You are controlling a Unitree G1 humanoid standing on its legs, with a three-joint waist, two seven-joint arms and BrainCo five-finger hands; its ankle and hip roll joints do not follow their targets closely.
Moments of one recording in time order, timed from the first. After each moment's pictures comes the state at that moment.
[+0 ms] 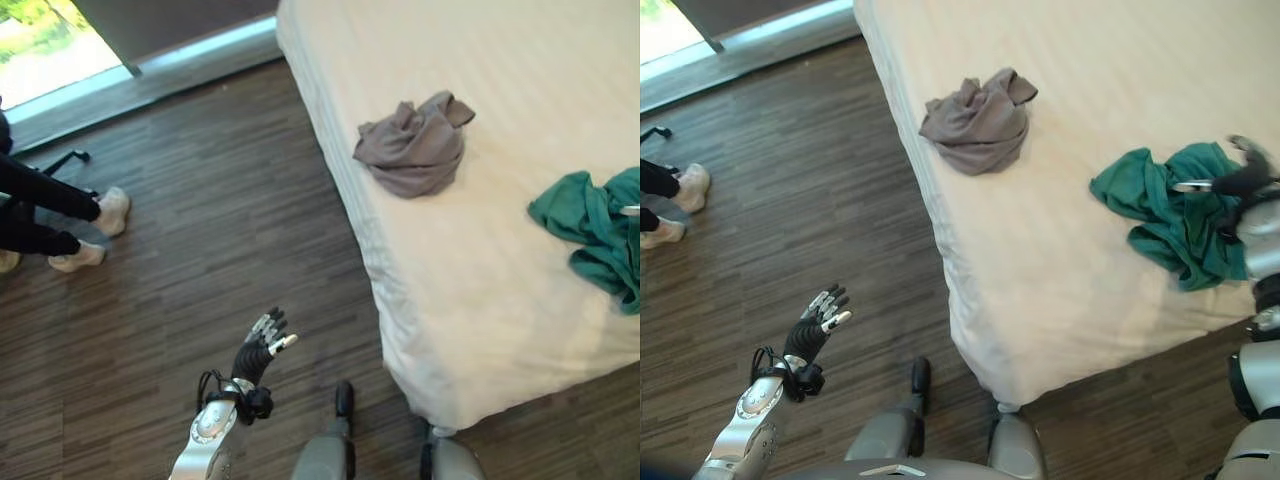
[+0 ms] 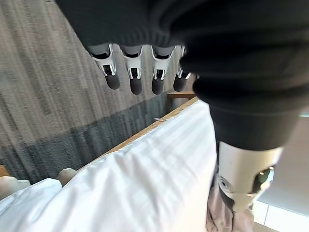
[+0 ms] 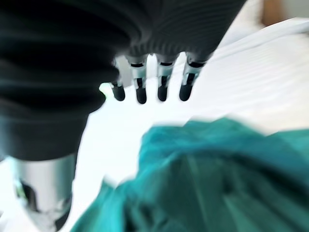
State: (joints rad) left arm 0.16 0.40 -0.17 0.17 -0.55 -0.14 -0.06; right arm -0.88 -1.04 0.42 1.05 0.01 -0.07 -0.05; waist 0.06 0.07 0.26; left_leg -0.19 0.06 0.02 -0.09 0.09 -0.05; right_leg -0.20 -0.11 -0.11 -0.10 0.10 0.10
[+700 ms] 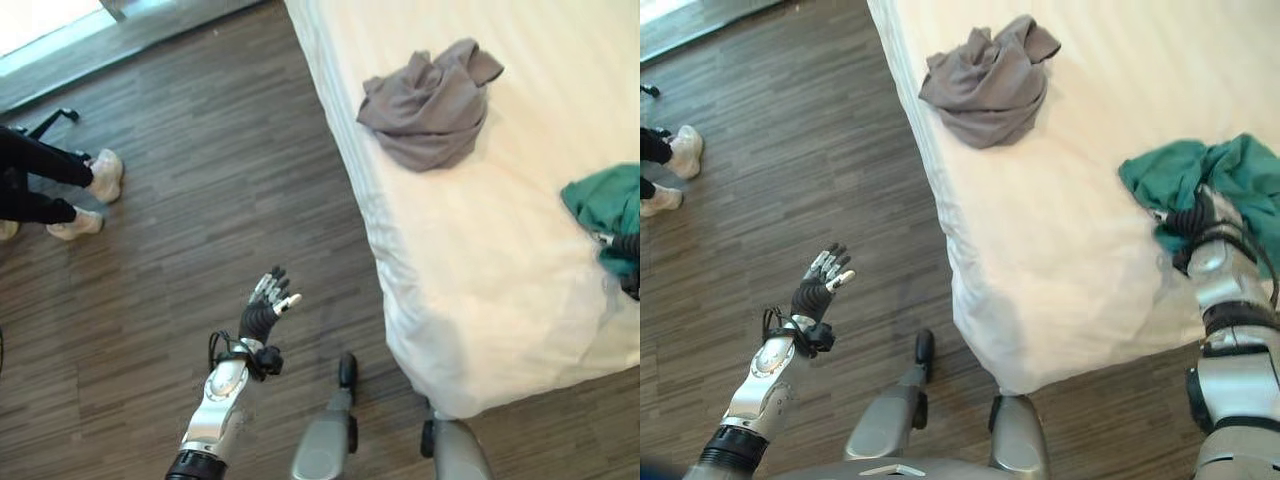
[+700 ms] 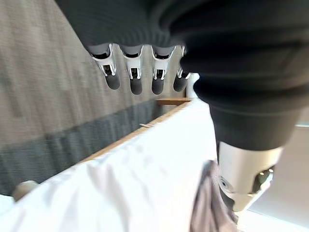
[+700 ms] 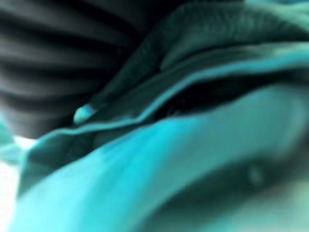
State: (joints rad) left arm 0.01 0.37 -0.15 0.16 -0.55 -0.16 0.01; right arm -0.59 -0.86 0.08 1.05 -0.20 -0.13 -0.15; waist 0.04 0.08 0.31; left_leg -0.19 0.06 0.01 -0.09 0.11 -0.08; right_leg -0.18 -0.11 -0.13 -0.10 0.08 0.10
